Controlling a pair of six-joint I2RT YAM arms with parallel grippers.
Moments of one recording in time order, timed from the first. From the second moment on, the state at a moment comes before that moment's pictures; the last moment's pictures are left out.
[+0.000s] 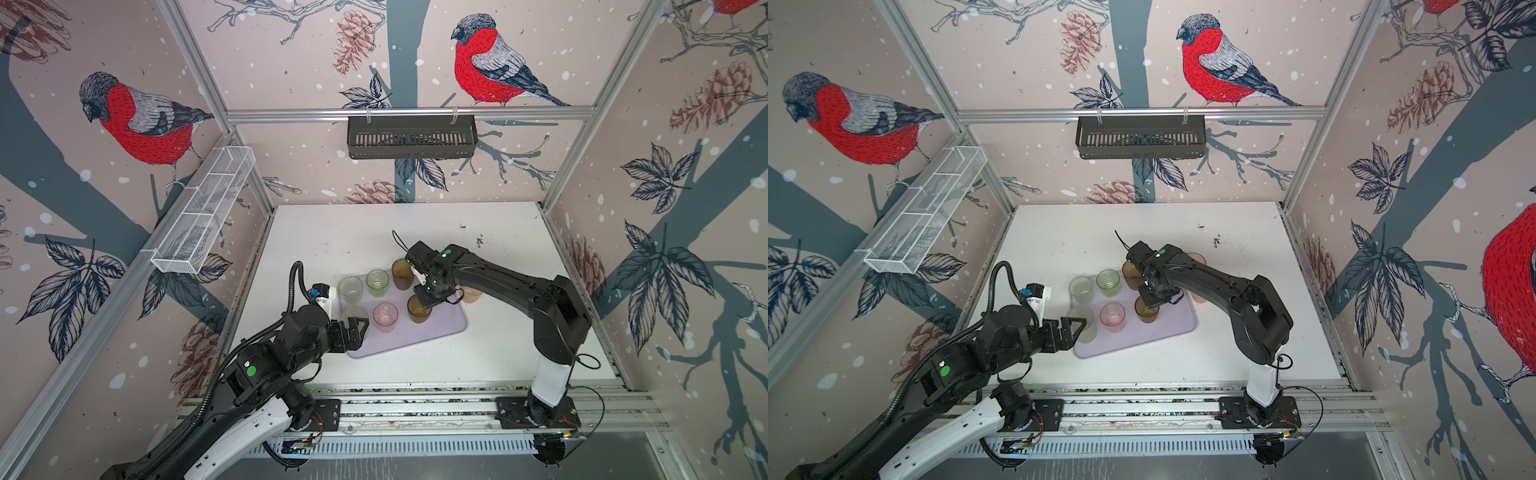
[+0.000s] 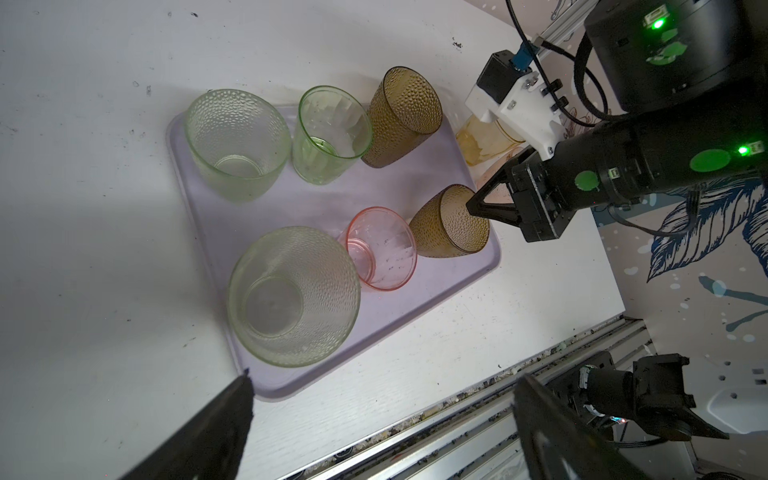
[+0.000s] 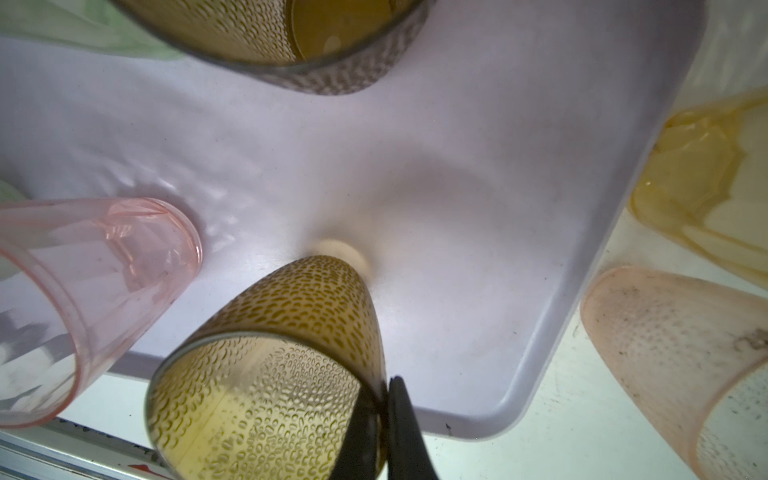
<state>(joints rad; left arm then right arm) -0.78 0.53 0.74 -0.86 -0.08 -0.74 0.82 1.85 1.49 -1.03 0.02 0.32</state>
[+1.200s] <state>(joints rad) -0.78 0.53 0.74 -0.89 -0.08 -0.73 0.83 1.90 1.51 -1.01 -0.01 0.31</state>
